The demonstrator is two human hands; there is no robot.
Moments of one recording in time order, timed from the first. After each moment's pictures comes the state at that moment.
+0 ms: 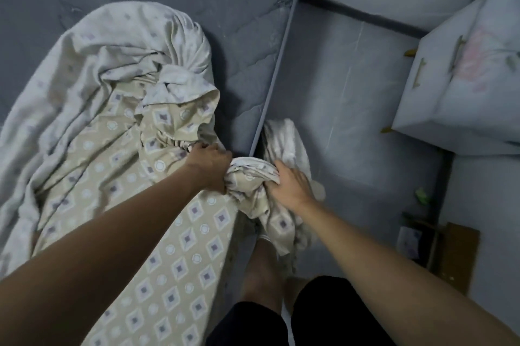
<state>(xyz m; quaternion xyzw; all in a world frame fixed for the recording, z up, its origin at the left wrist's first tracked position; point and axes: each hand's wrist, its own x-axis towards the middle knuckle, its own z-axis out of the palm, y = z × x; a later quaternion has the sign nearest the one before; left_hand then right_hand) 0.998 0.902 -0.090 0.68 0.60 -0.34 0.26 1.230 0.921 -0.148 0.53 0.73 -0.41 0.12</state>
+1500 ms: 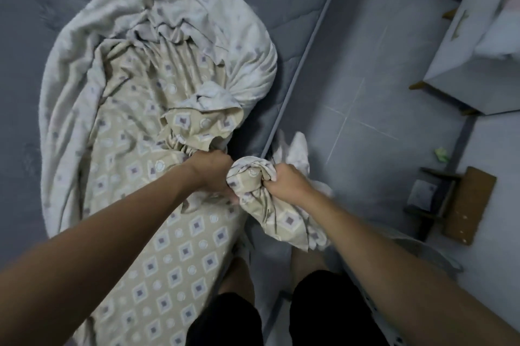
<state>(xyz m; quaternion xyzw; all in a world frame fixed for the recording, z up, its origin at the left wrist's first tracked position) 1.005 0.566 -0.034 0.61 0.63 -0.27 0.41 1.217 0.622 -0.090 0.48 0.69 -0.49 0.23</state>
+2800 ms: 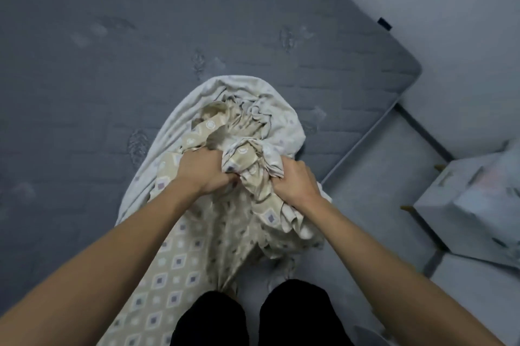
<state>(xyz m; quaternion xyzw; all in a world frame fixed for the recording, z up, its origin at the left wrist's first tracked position) 0.844 0.437 0.121 0.42 0.88 0.02 0.24 1.019 0.606 0.141 0.34 0.89 -0.29 0.11</state>
